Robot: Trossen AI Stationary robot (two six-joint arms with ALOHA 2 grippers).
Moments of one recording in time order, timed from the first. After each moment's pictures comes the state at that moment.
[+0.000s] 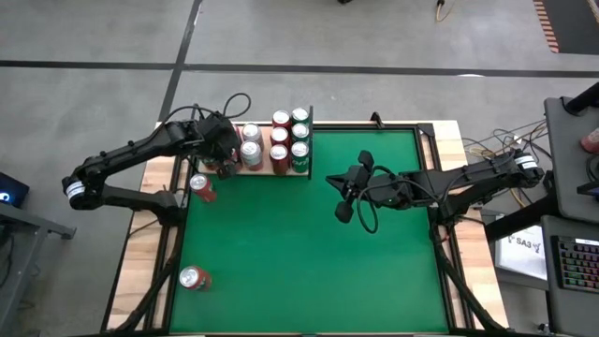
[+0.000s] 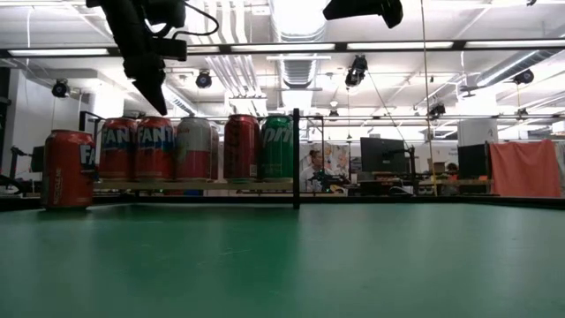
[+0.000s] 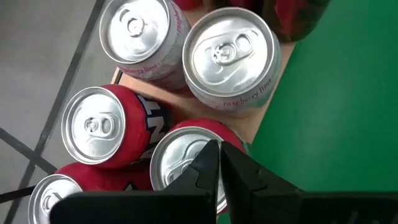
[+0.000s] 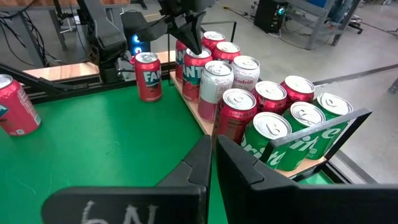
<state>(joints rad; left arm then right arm) 0.54 1.14 1.06 -0.98 -0.20 0.23 0.19 1.29 1.09 -0.20 0.57 0.18</state>
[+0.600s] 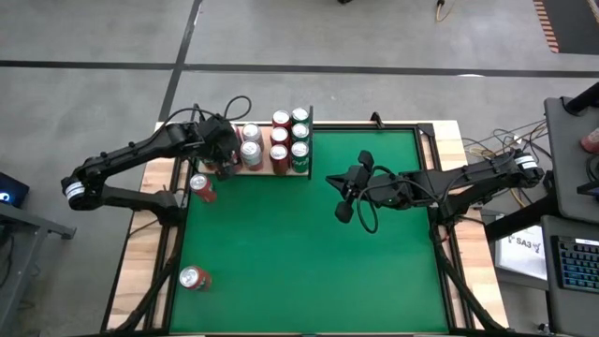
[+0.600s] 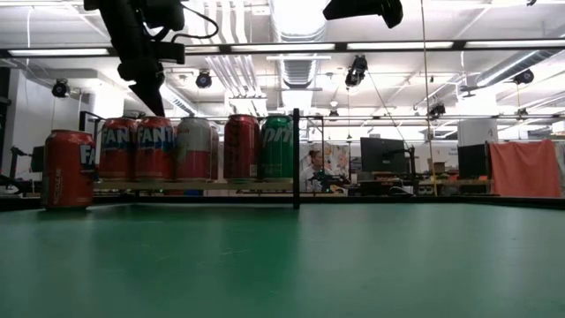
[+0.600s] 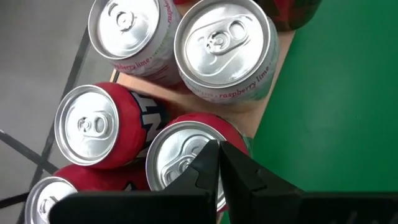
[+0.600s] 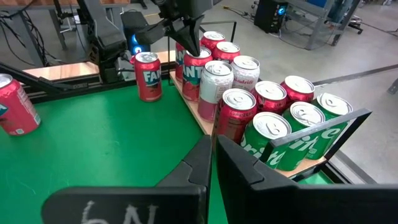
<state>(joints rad) 0.53 1.14 1.03 -0.97 -0.20 0.27 0.19 1.29 1.09 -0.20 0.57 0.18</state>
